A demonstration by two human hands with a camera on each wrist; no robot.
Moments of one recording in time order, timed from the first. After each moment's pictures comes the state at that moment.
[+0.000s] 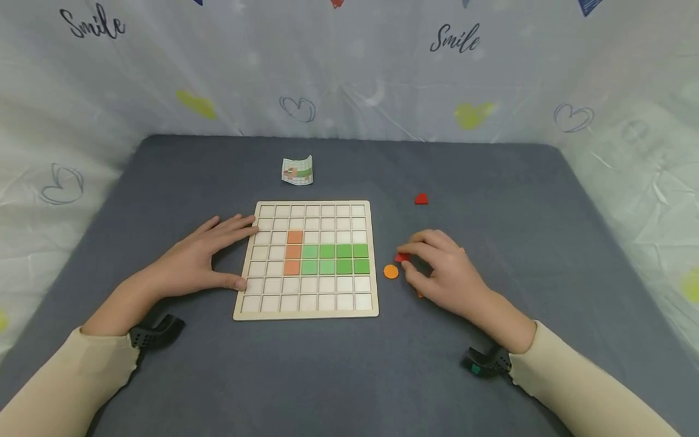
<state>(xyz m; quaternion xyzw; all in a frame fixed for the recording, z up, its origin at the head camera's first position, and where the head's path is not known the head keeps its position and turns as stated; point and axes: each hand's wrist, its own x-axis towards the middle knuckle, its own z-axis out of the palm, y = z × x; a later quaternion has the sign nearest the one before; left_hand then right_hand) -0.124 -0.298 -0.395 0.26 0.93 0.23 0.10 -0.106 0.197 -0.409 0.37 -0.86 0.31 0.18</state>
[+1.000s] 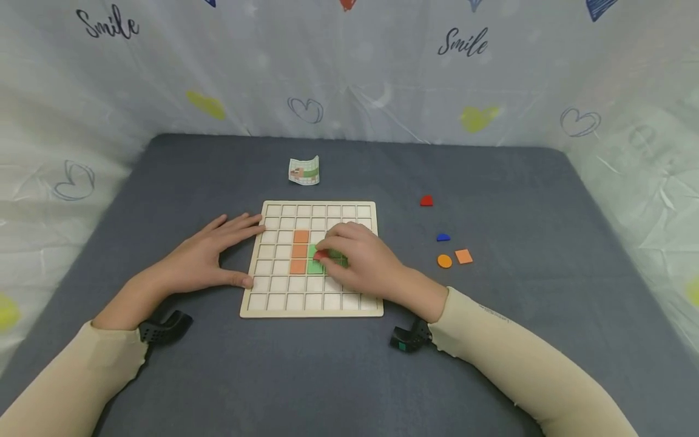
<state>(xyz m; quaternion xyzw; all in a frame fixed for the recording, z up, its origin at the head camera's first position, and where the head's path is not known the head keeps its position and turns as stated) -0.126 -0.298 -0.399 0.27 0.93 0.23 0.09 -0.133 0.066 -0.395 0.46 -0.83 0.32 0.10</state>
